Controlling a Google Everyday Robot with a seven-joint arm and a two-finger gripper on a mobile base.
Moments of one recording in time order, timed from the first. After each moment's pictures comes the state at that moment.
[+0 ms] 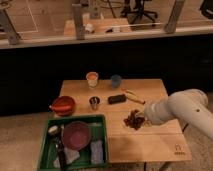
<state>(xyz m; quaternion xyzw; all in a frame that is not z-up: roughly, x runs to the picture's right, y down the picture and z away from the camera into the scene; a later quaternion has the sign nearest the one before) 0.174 0.135 0.649 -0.10 -0.26 -0.24 0.93</state>
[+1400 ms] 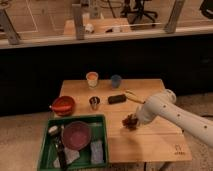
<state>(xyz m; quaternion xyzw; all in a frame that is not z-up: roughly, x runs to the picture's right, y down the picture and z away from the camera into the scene) 0.175 0.185 0.805 -0.24 -0.16 -0.16 0.95</state>
